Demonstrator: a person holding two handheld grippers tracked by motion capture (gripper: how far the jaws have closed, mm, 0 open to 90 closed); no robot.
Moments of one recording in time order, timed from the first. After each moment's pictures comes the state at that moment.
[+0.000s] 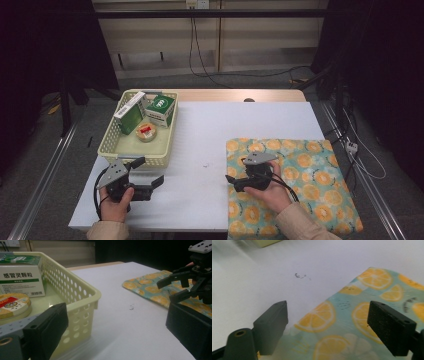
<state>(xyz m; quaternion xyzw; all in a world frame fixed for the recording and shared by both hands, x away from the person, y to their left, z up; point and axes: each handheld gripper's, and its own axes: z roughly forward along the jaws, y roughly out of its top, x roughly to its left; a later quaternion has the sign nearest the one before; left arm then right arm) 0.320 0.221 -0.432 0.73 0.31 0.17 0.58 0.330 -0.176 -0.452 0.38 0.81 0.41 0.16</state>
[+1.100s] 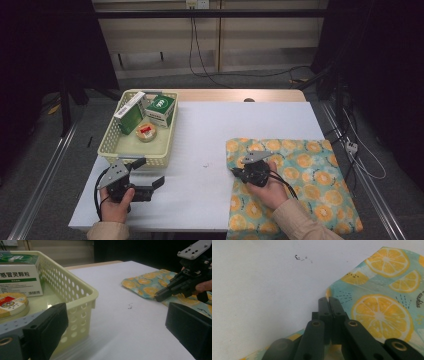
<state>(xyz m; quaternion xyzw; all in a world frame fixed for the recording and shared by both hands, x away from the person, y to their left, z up) 0.319 0.219 -0.432 0.73 0.31 0.16 0.58 0.341 -0.181 -0.459 0.36 0.84 0.37 0.13</state>
